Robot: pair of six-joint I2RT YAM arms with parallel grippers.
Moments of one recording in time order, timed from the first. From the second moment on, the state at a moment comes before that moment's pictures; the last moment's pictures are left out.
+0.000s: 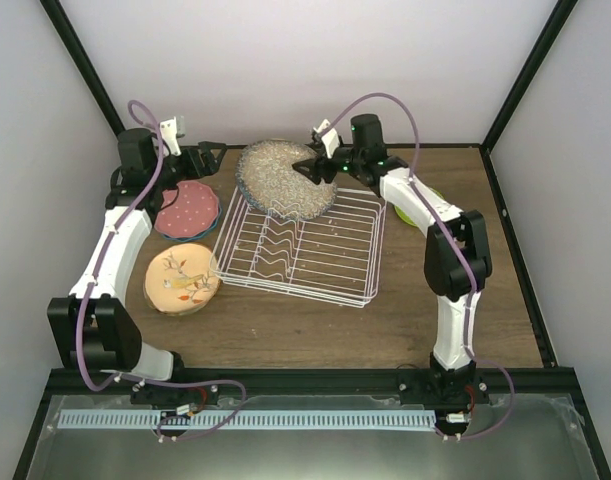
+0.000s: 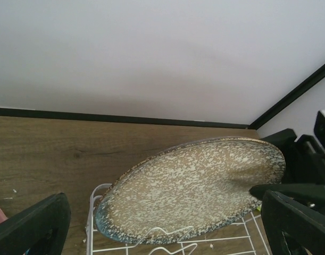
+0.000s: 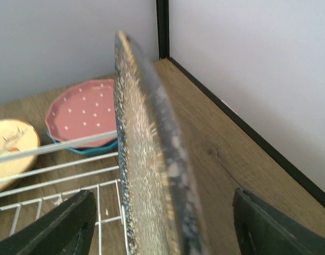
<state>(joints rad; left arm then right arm) 0.00 1.44 1.29 -0.20 0.54 -0.34 0.38 1.99 1.71 -0.11 -0.71 -0.27</state>
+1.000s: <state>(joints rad) 0.00 1.44 1.29 -0.20 0.55 -0.35 0.45 1.99 1.75 -0.20 -0.46 -0.46</state>
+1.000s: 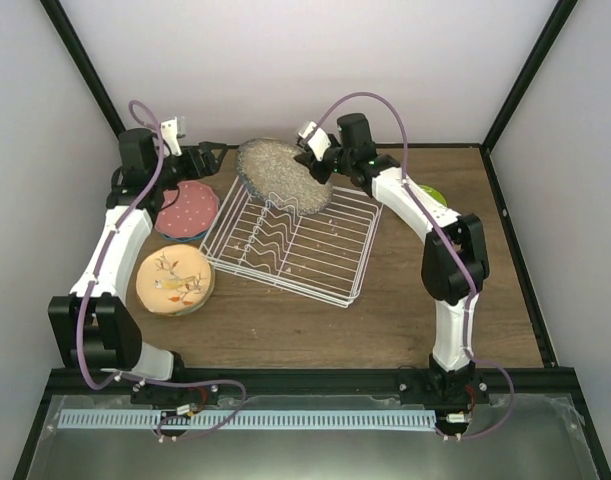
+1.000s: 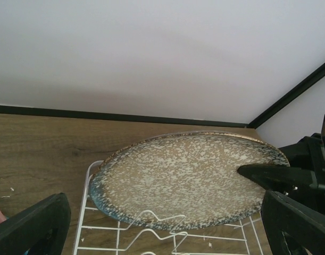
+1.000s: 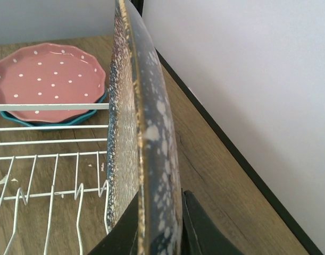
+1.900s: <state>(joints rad) 0.00 1.47 1.31 -0.20 0.56 -0.36 0.42 1.80 1.82 -0.38 -0.41 -0.51</state>
